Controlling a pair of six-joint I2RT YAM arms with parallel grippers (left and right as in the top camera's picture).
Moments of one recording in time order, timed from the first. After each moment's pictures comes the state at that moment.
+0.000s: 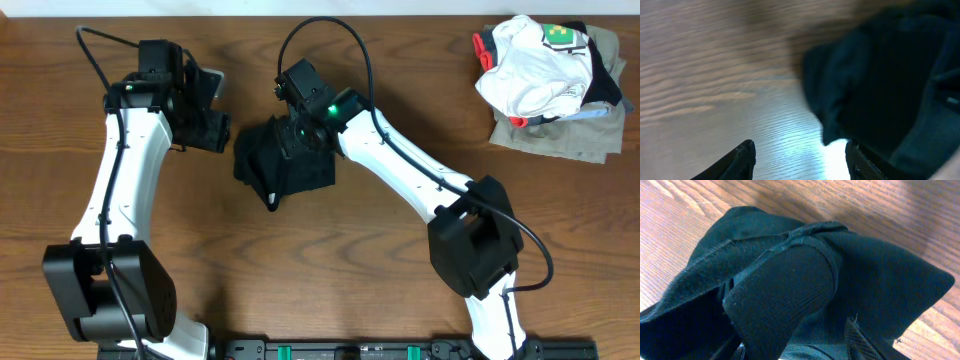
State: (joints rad) left arm 0.03 1.73 1.46 -0.99 0.19 0.29; right arm 0.70 2.15 1.84 -0.77 -0.10 0.33
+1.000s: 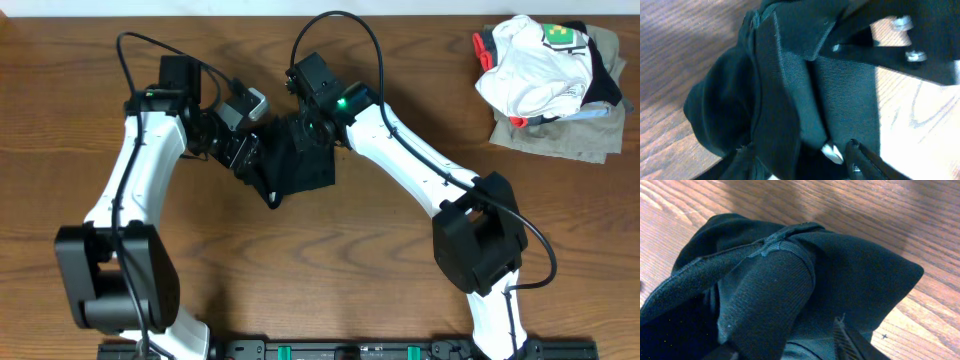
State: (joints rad) left arm 0.00 1.77 1.38 -0.96 0.54 0.64; right arm 0.66 2.15 1.84 -0.78 -0.10 0.36
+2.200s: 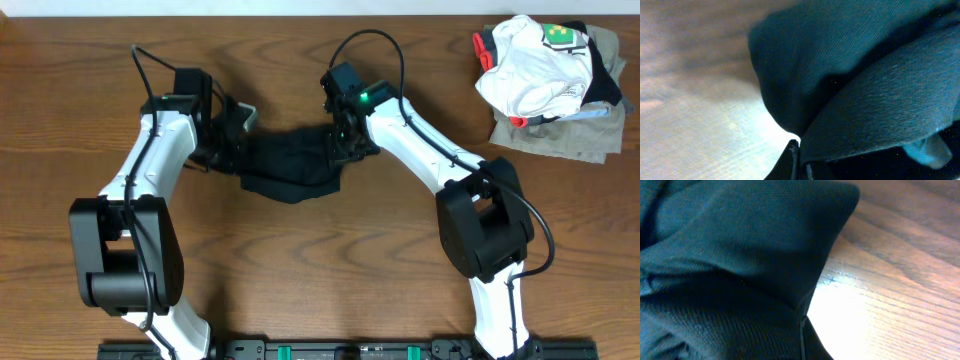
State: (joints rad) left arm -0.01 1.86 1.31 -0.92 0.28 0.38; right arm 0.55 2.18 1.73 -0.92 -0.15 0.36
